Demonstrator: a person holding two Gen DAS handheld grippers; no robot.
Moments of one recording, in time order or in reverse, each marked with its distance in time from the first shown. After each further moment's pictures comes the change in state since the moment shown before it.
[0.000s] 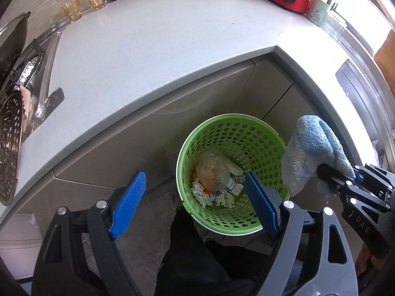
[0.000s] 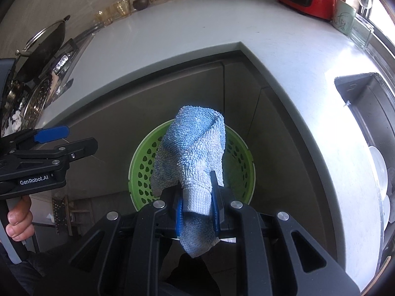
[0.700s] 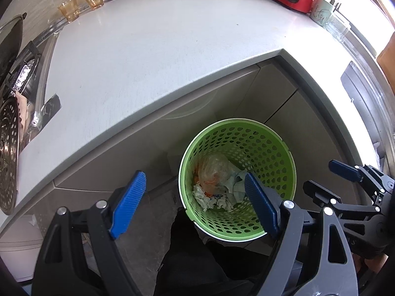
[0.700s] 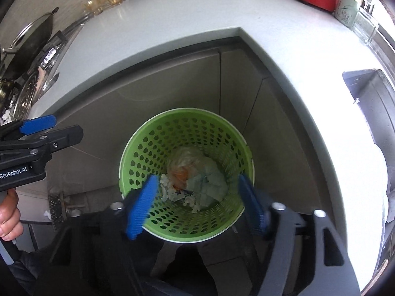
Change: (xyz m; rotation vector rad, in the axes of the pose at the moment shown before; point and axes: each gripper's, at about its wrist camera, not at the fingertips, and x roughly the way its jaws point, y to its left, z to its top) left arm 0.007 0.000 0.014 -0.006 0.016 0.003; right arm 0.023 0.001 0.010 0.014 0.069 -0.046
